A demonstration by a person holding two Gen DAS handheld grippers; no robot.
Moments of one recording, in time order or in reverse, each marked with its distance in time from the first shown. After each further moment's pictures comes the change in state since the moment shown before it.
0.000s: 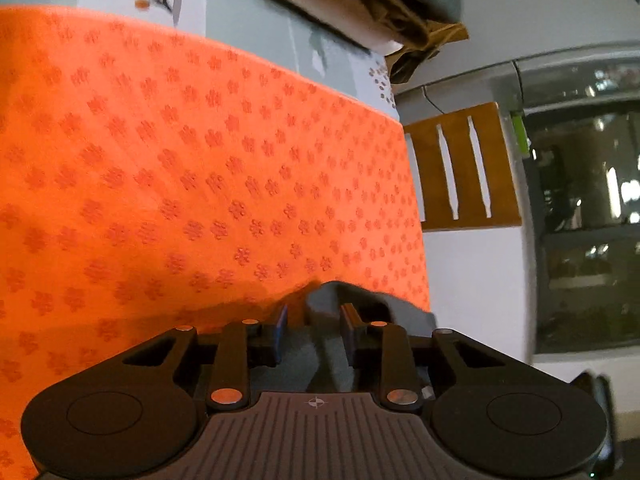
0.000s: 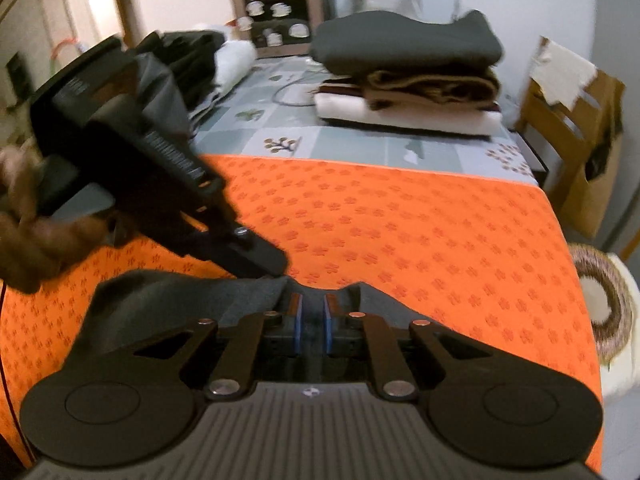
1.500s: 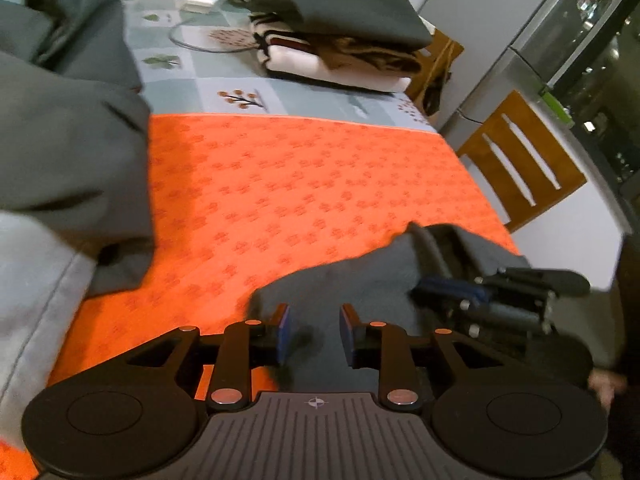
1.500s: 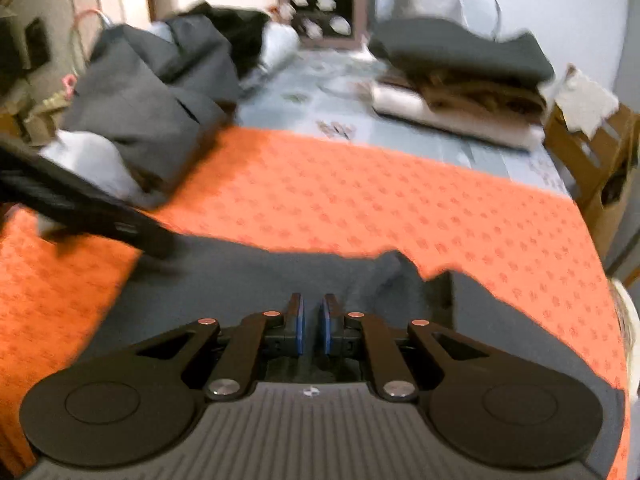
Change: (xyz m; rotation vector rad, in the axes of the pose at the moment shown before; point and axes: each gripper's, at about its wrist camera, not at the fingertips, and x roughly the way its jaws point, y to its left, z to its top) left arm -0.103 0.002 -0.123 0.353 -0.317 0.402; right arm 0.012 0.051 -0.028 -0.048 0.057 -0.049
